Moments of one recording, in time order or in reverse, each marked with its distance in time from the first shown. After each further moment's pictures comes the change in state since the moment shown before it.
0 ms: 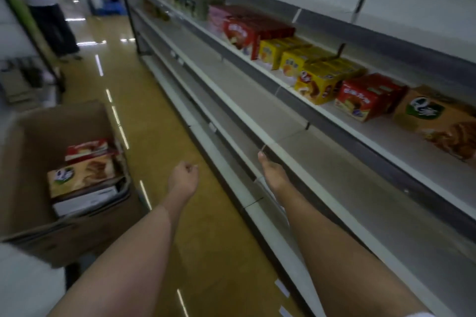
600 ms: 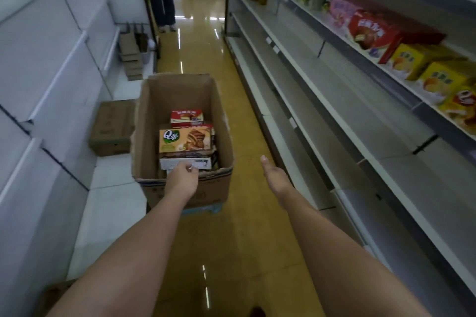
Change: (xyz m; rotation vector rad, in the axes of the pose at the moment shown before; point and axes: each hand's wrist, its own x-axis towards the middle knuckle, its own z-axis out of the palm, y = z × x) left_hand 0.030 -0.190 -0.205 0.048 0.172 -0.301; right_hand -0.031 -0.067 0.263 -0.133 -0.327 0.034
